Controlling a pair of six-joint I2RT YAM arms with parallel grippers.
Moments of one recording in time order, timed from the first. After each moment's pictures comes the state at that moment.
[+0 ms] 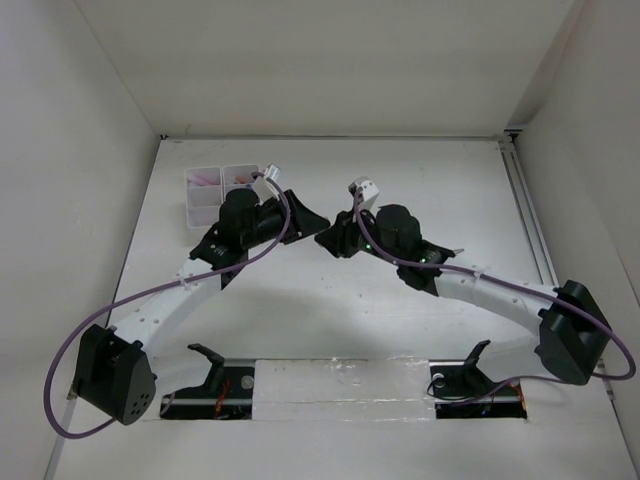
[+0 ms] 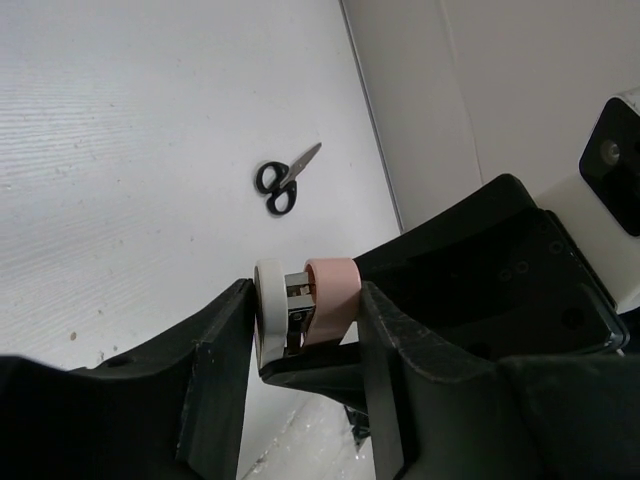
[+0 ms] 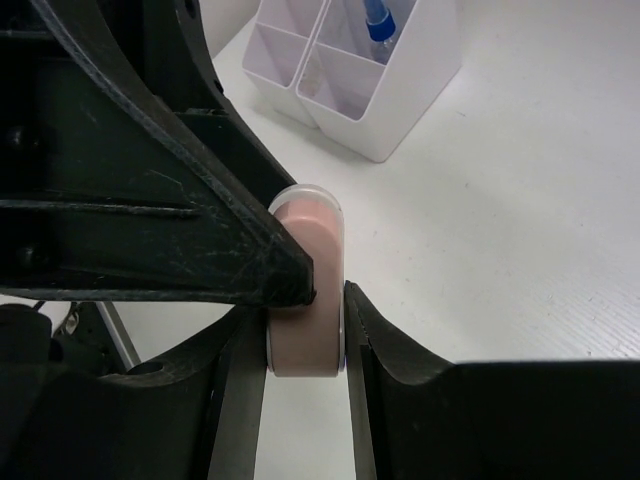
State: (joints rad) left arm -0.50 1.15 0.82 0.04 0.43 -0.87; right arm 0.83 1.35 0.89 0.26 -0.11 0.39
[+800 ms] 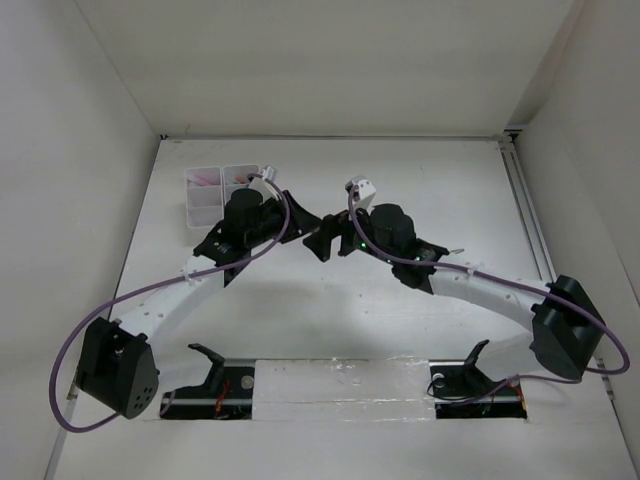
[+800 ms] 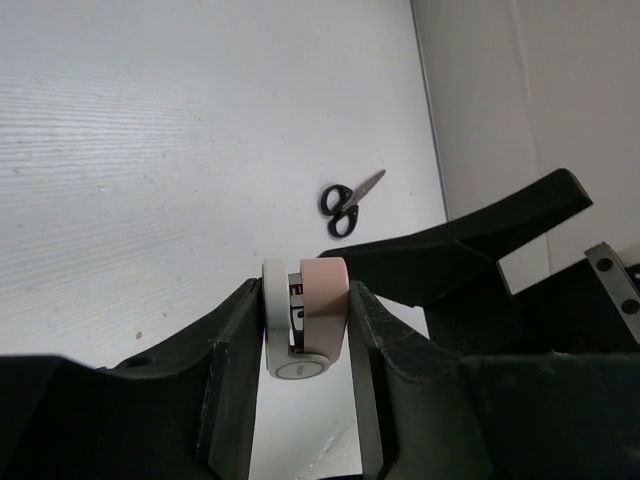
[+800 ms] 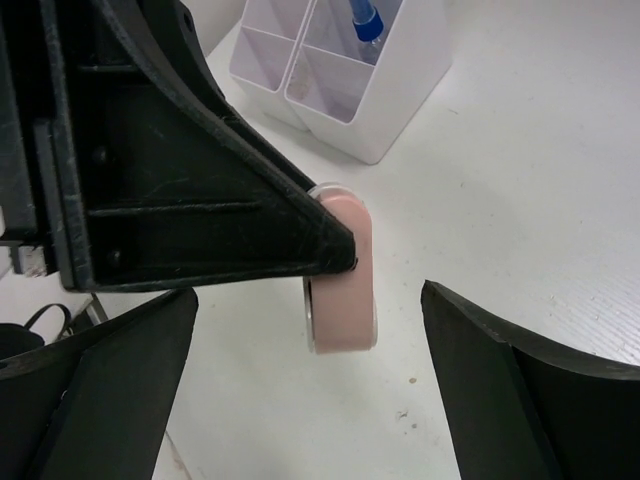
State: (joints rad) left arm -0.49 1.18 0.82 0.00 0.30 -0.83; right arm 0.84 1.39 0.91 0.26 -0.06 0.41
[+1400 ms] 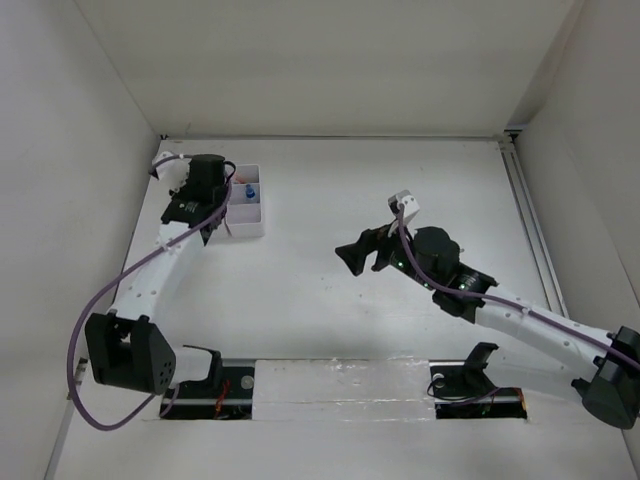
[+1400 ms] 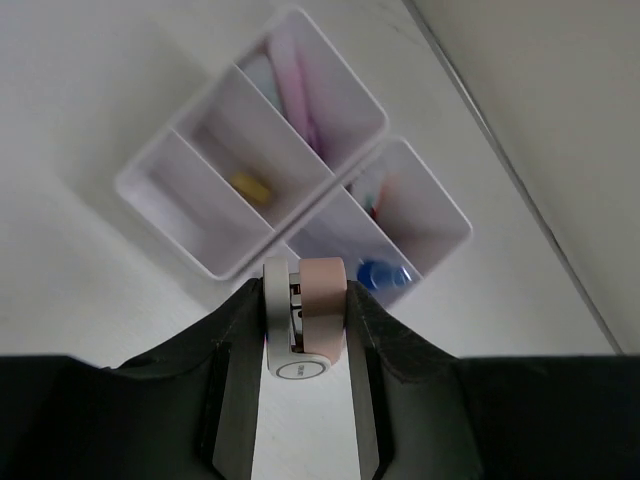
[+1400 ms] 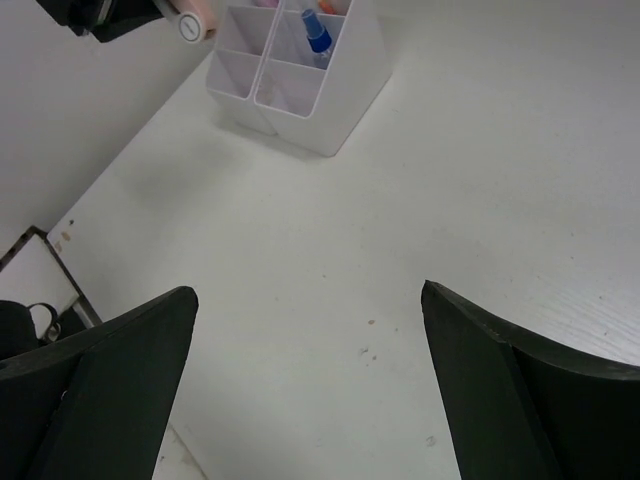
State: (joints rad) left arm -0.23 1.27 1.08 -0.42 -0.52 -0.94; right arm 0.85 1.05 0.72 0.16 0.05 0.39
